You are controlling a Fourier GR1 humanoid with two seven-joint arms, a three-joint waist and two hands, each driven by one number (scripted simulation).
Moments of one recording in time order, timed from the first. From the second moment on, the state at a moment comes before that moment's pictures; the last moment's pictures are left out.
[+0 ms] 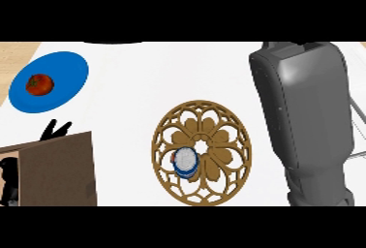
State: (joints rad) left arm 0.02 0.74 -0.41 -1.48 0.75 0.34 -0.05; right arm -1.14 0.00 -0.10 -1.38 1.72 0.09 1.24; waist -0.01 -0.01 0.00
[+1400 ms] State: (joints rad) left arm 0.03 0.73 -0.40 -1.48 0.75 0.33 -0.06; right arm -1.14 -0.06 -0.50 -1.53 2.00 0.38 1.03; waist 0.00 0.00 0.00
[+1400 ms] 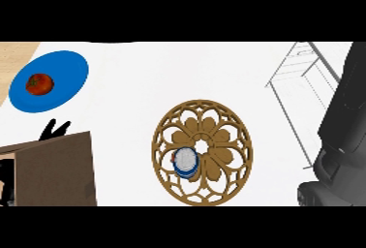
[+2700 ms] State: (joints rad) left arm 0.01 0.73 -0.40 -1.46 0.74 0.31 -0.05; right arm -0.98 -0.06 -0.67 -1.75 1.83 0.19 1.00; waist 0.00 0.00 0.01
